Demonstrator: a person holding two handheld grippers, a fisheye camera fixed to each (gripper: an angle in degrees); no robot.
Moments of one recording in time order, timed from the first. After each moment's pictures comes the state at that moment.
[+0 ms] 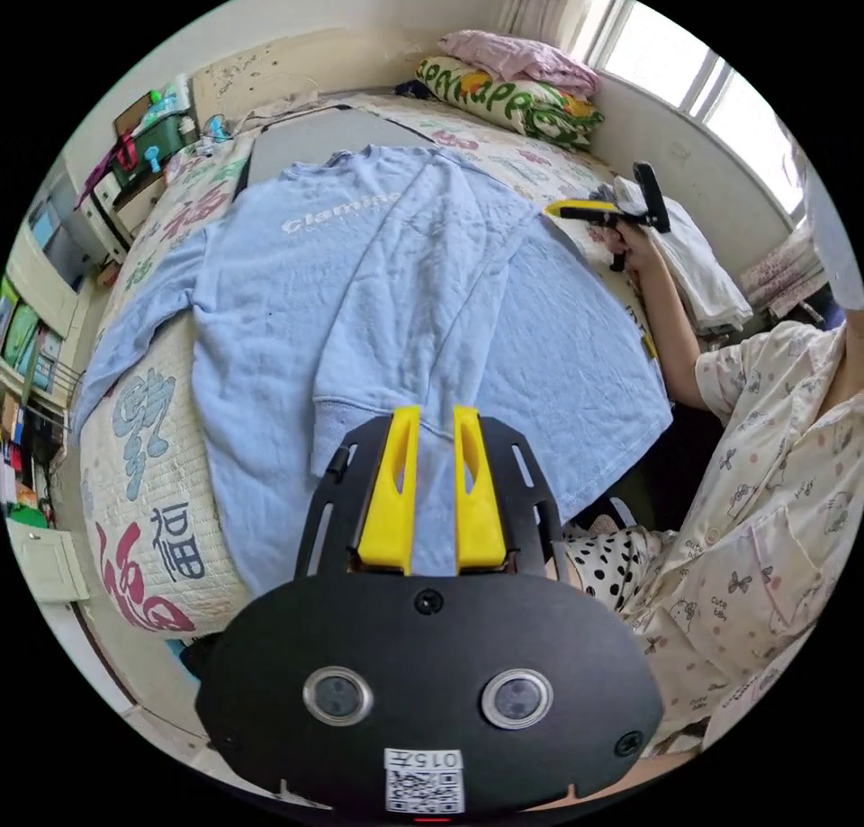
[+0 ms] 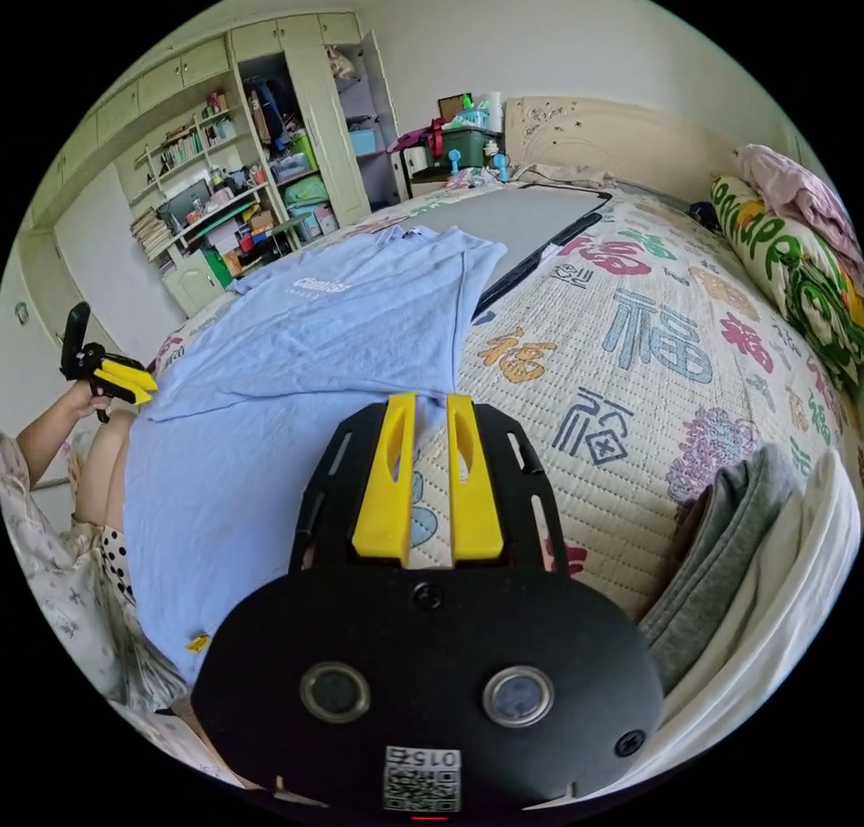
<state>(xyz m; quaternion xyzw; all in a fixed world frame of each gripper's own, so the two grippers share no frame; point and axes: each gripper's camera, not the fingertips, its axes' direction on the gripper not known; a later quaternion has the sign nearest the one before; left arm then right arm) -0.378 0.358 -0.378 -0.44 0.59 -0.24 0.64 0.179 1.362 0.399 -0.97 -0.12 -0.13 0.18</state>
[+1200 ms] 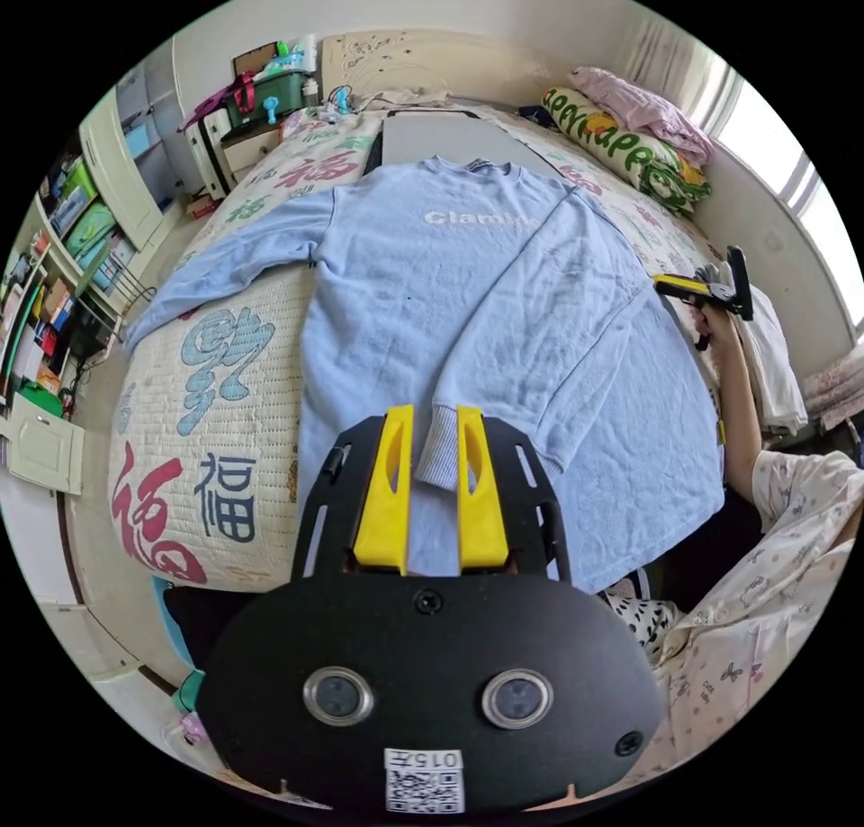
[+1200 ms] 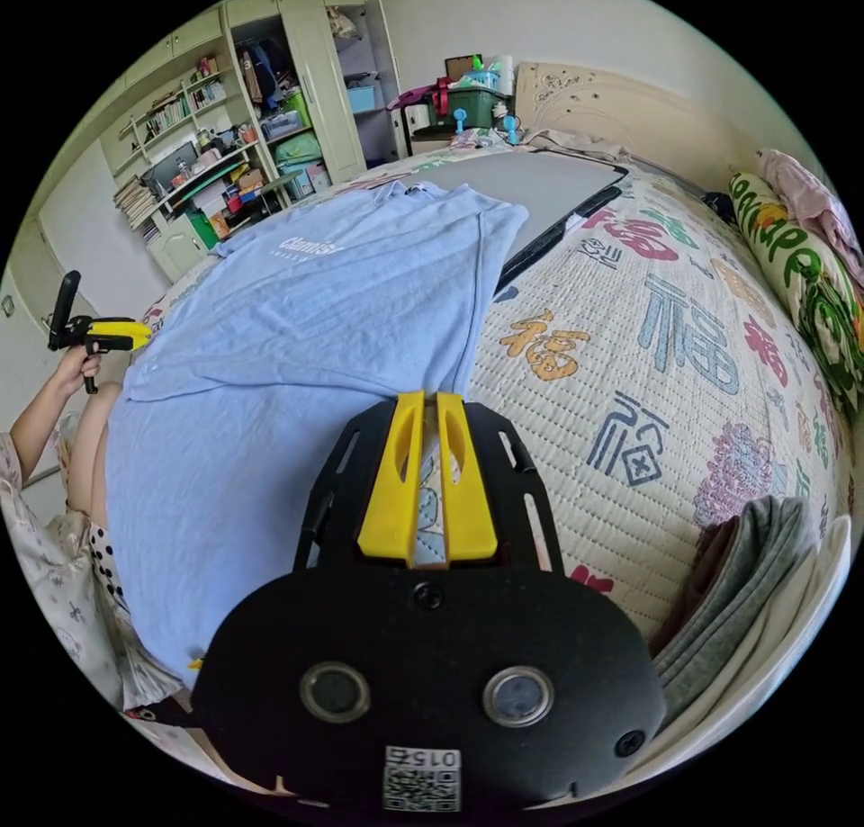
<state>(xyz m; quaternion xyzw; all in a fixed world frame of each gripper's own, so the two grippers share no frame) -0.298 0.619 -0.556 -0.52 0.46 -0.31 0.65 0.405 1.276 0.285 -0.97 -0.12 -0.16 0.11</state>
